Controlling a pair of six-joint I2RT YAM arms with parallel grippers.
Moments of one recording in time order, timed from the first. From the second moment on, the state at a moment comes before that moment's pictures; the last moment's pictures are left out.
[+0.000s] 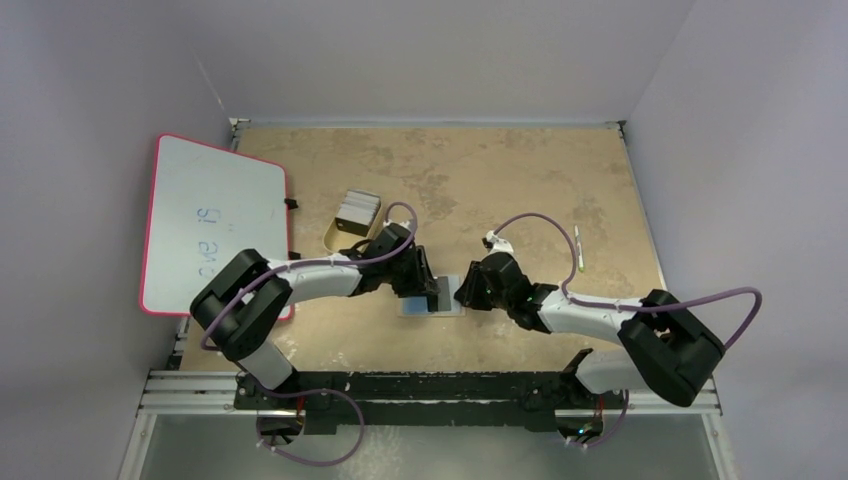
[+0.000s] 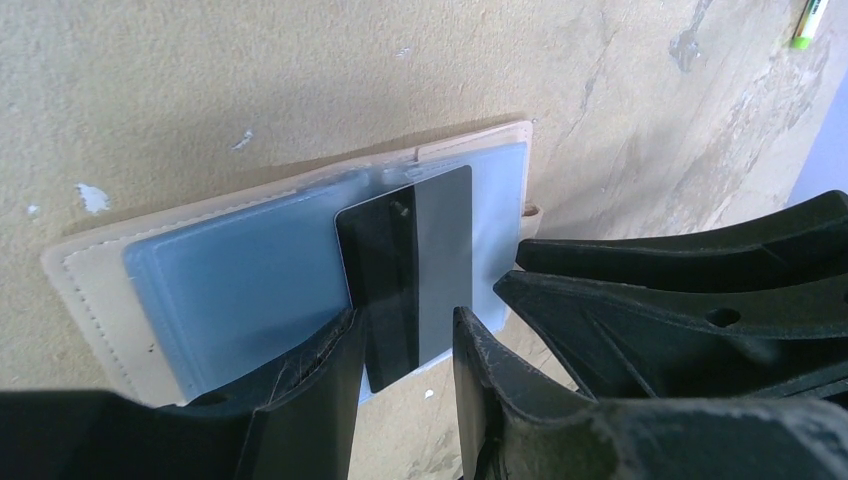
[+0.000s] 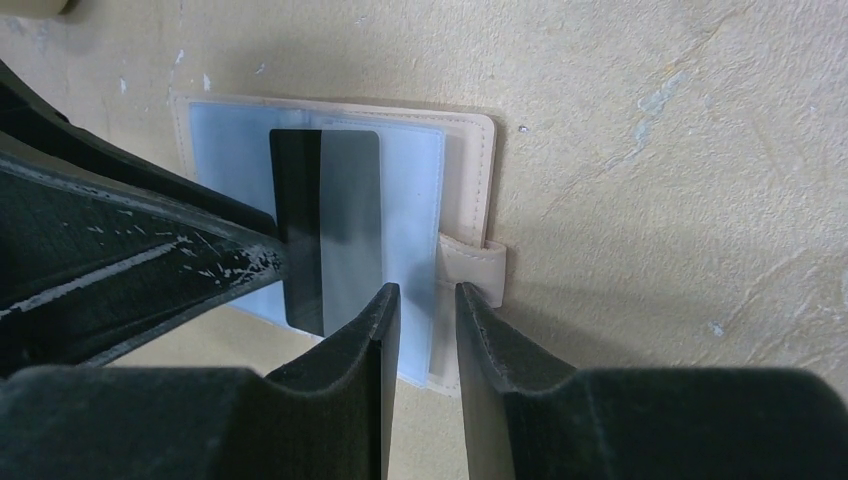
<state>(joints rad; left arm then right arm) -0.76 1.62 0.78 -0.02 0.19 -0.93 0.77 1.32 0.44 0.13 0.09 0.81</state>
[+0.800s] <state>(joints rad) -0.81 1.66 0.83 0.06 0.17 -0.94 0.77 1.32 0.42 0.16 0.09 0.81</state>
